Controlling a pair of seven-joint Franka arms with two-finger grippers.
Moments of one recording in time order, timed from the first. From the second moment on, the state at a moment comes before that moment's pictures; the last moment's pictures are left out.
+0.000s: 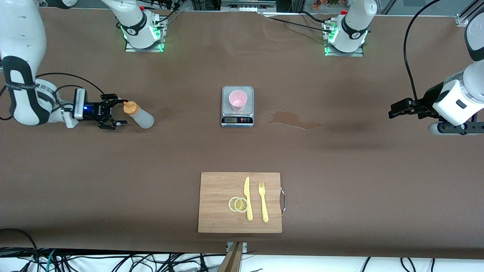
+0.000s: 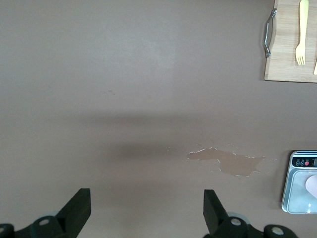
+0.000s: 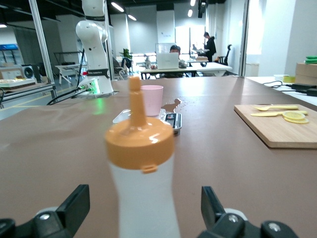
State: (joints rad) left arm 0.06 0.16 -0.08 -1.56 -0.08 1.61 -0.07; right arm -0.02 0.70 -0.40 -1.99 1.18 1.34 -2.75
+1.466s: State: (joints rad) left arm 0.06 0.16 -0.09 -1.56 -0.08 1.61 -0.07; right arm 0.14 0.58 -0.36 -1.91 1.23 1.37 -2.38
